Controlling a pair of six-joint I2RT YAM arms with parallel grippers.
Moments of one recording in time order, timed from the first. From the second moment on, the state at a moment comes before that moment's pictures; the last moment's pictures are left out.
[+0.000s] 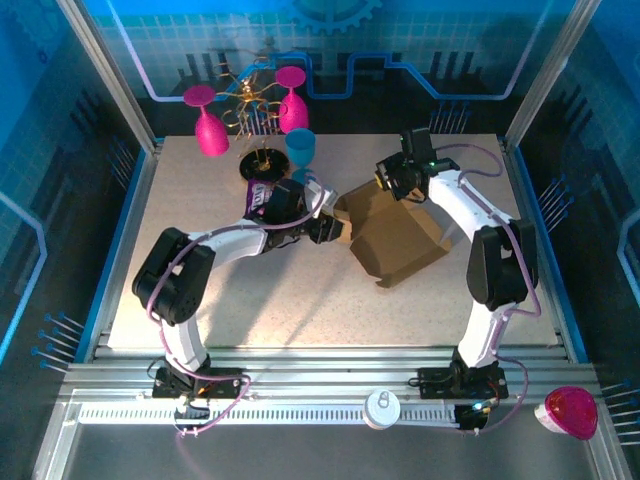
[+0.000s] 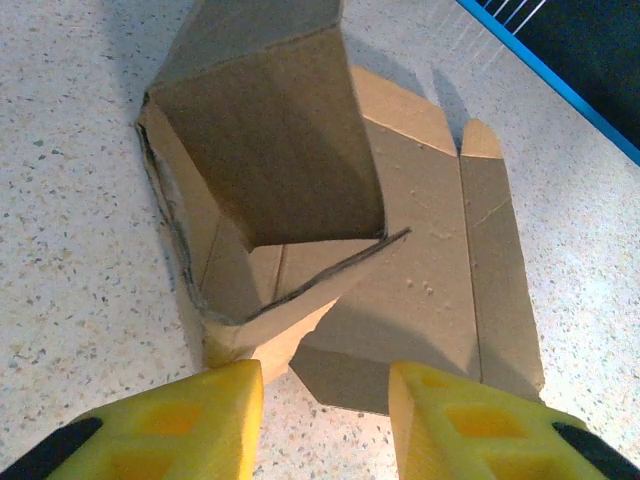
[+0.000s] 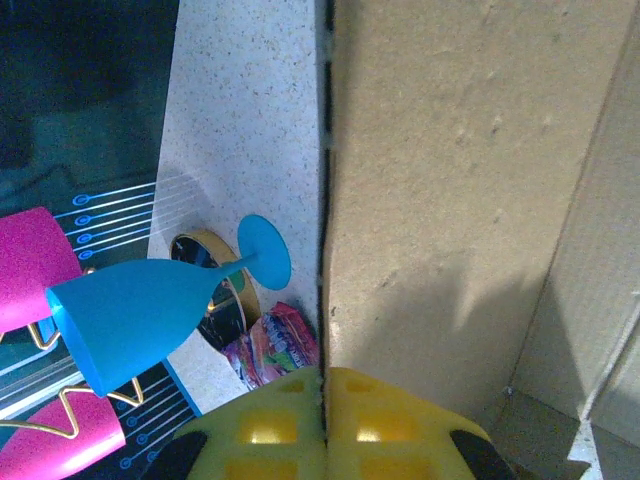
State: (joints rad) left arm -0.48 1.82 1.08 0.13 0.52 -0.13; right arm 0.24 1.87 1.54 -0.50 -0.22 1.34
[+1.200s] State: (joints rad) left arm -0.47 1.95 1.12 0.36 0.53 -0.24; right arm 0.22 1.92 1.57 -0.41 -0.22 1.35
